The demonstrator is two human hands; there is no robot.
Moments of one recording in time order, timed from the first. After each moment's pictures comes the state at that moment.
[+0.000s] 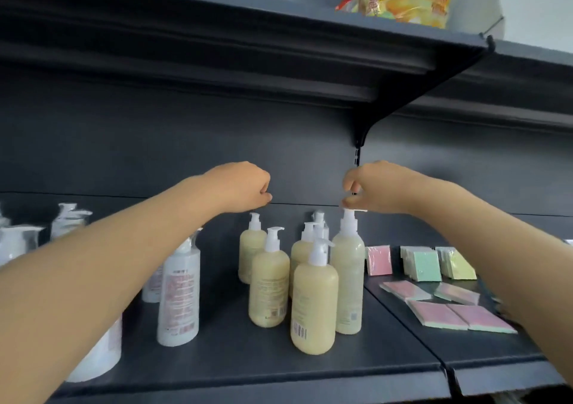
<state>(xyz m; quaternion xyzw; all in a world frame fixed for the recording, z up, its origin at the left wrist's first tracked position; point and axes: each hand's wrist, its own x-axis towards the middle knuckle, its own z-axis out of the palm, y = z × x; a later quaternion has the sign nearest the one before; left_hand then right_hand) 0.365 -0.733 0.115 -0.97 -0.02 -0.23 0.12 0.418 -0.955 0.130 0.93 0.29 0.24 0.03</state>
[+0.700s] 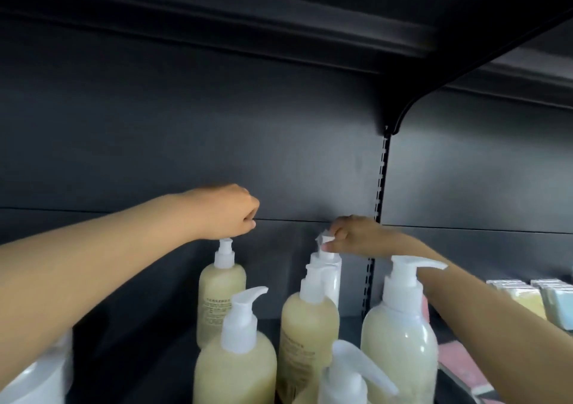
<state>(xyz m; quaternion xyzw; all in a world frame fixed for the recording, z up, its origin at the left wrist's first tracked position) 0.554 -0.678 0.097 -0.98 -0.01 -0.13 0.13 0.683 -0.889 0.063 0.94 0.31 0.08 -0.09</state>
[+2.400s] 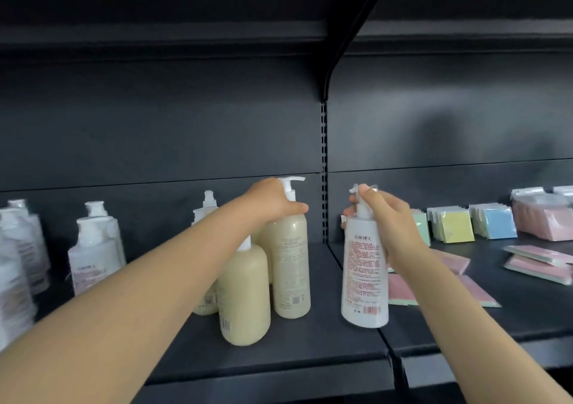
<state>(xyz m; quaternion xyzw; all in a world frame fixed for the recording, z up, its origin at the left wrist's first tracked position) 0.467 -0.885 0.063 -0.96 -0.09 -0.14 -0.22 0.527 -1.055 -0.002 0.63 0.23 0.06 -0.74</state>
